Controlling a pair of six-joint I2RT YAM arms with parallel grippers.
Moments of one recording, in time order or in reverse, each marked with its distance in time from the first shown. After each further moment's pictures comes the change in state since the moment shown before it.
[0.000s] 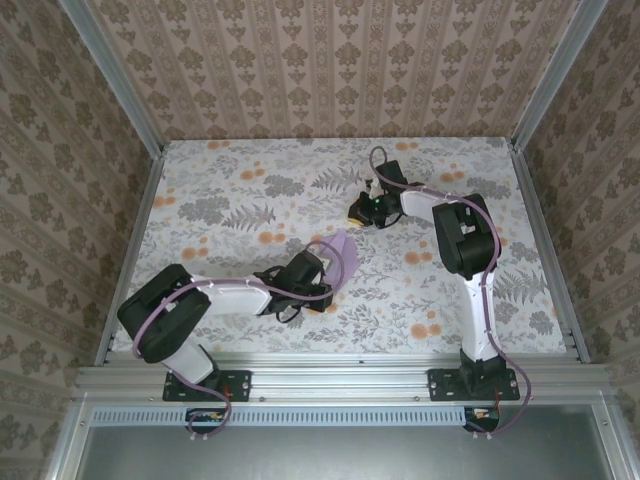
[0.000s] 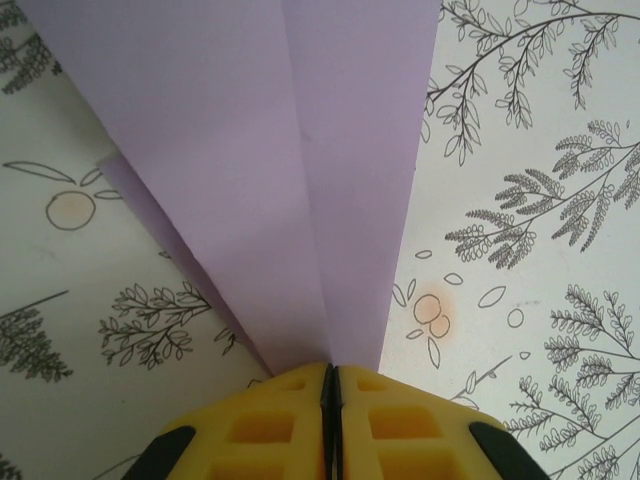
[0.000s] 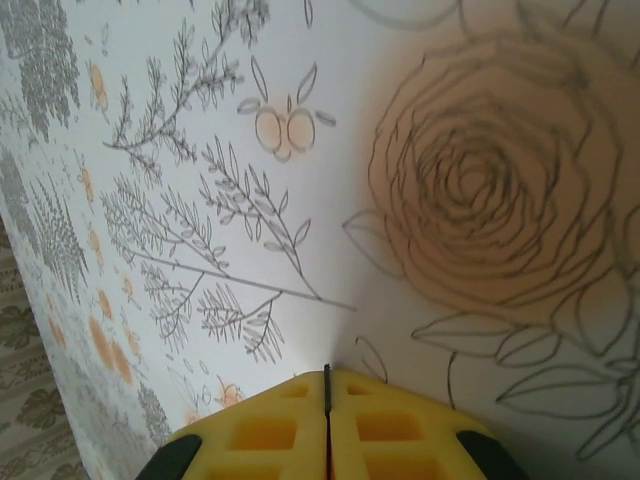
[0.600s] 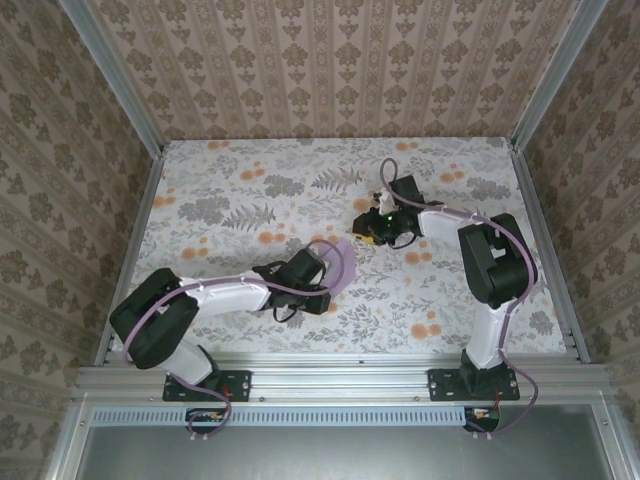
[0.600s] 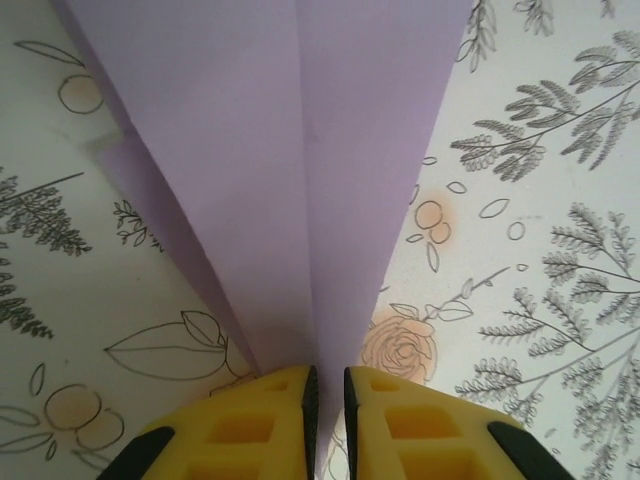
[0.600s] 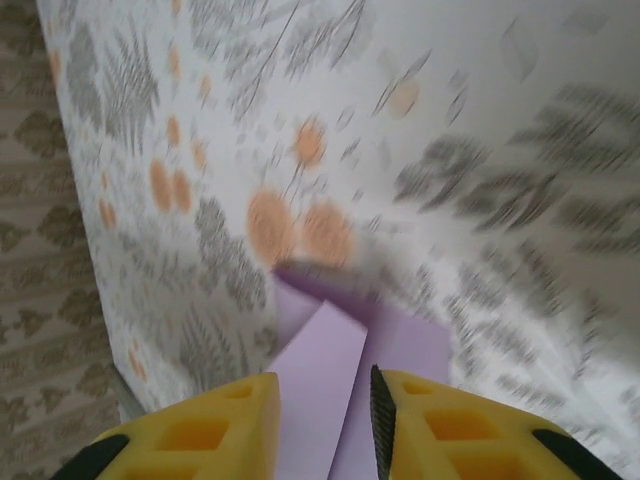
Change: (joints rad) left arm -0.005 -0.060 0.082 -0.259 0.019 0.000; right arm 0.037 -0.361 -0.425 0.109 -0.097 -0.014
